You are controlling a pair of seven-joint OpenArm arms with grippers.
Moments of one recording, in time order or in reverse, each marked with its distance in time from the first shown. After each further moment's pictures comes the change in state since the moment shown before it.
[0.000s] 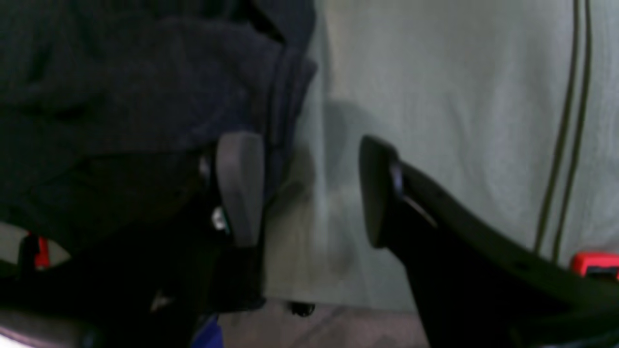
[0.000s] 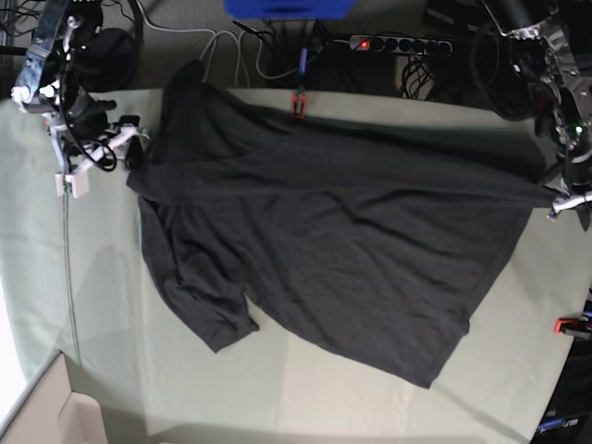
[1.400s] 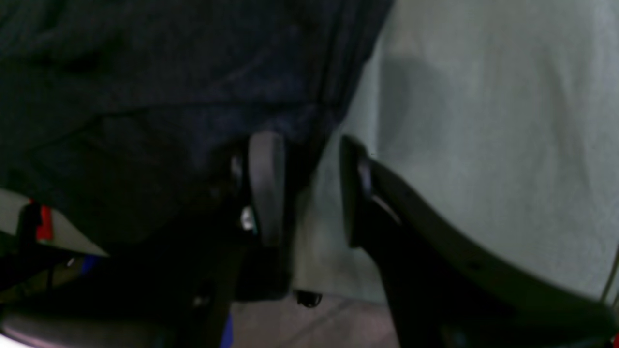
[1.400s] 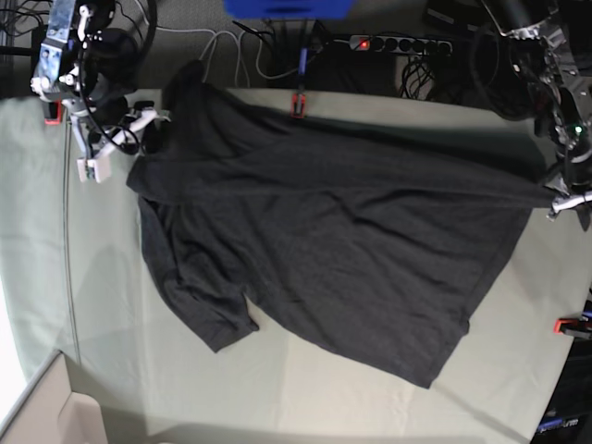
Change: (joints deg) left arm 0.0 0.0 0.1 0.0 0.0 0.0 -0.2; right arm -3.2 0.2 -5.3 -2.6 -0.3 -0.2 5.6
